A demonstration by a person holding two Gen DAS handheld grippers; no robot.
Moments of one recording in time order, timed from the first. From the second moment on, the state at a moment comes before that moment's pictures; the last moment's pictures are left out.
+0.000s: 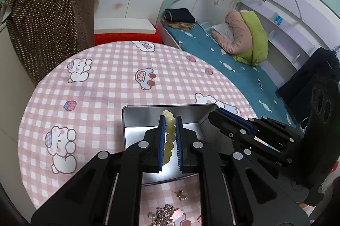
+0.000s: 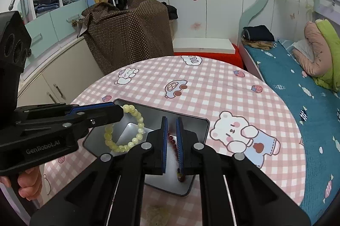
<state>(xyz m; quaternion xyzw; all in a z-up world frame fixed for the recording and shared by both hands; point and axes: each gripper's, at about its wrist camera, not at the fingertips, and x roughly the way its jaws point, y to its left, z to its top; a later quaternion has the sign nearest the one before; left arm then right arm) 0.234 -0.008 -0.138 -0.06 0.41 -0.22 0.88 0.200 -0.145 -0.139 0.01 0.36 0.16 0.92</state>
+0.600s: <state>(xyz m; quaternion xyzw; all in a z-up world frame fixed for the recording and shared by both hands) 0.230 0.005 -0.138 -0.04 0.41 -0.15 0.90 0.189 -0.165 -0.126 -0.01 0.33 0.08 0.94</state>
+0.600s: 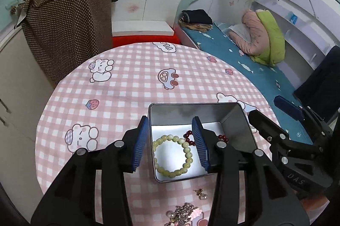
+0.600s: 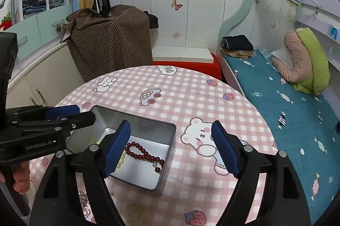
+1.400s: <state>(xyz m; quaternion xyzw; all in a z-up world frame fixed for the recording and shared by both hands) 0.186 0.018 -0.122 -0.02 0.39 -0.13 0.91 0.149 -0.166 -0.112 -0.01 0.30 0.06 0.95</state>
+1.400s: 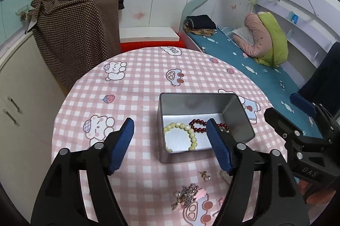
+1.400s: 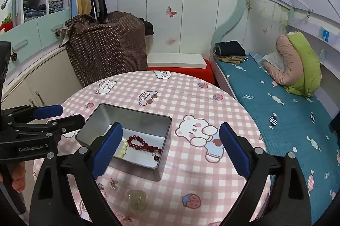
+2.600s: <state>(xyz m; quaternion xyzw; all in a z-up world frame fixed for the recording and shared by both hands) 0.124 0.010 -0.193 0.07 0.40 -0.22 0.89 0.108 -0.164 -0.192 0.00 0.41 0.08 0.91</state>
